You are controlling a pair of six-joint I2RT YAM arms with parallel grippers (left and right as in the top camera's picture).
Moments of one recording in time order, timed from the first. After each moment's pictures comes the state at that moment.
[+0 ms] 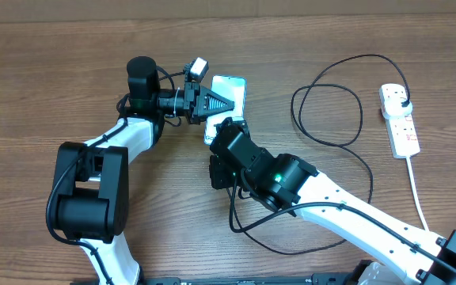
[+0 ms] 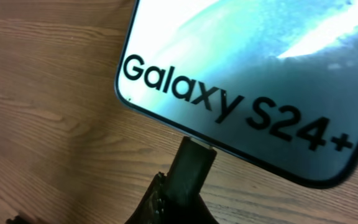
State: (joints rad) left arm -0.14 1.97 1.08 0.63 1.52 -1.19; right arm 0.89 1.51 1.17 -0.59 0.03 0.72
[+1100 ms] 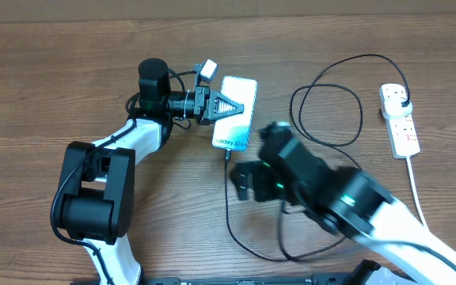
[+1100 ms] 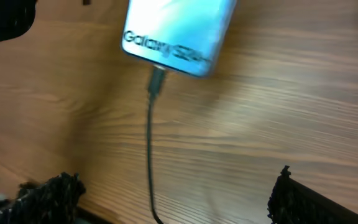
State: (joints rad) left arm -0.19 1.97 1.08 0.61 1.45 -1.06; right arm 0.83 1.19 1.20 -0.98 0.04 0.70
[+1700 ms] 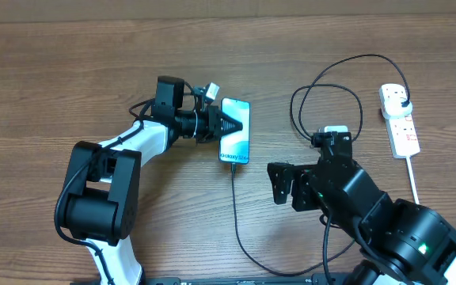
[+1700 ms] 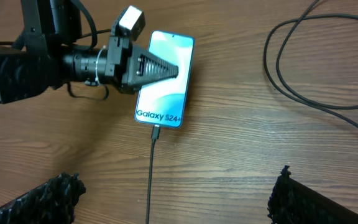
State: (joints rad) left arm -0.23 1.97 1.07 -0.01 1.06 -0.57; right arm 0.83 0.97 1.21 -1.06 0.26 0.70
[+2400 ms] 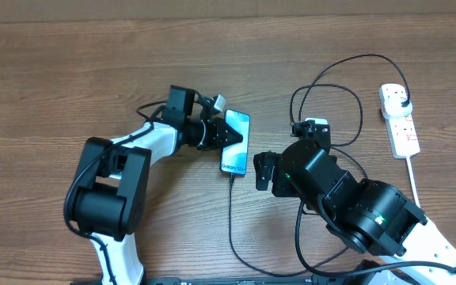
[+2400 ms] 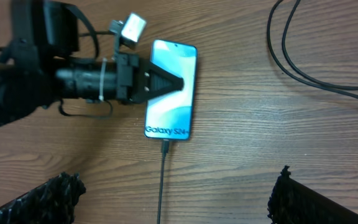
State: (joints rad) left arm -0.28 2.02 1.07 -0.10 0.90 -0.42; right arm 0.83 1.11 1.21 -1.01 0.26 0.81
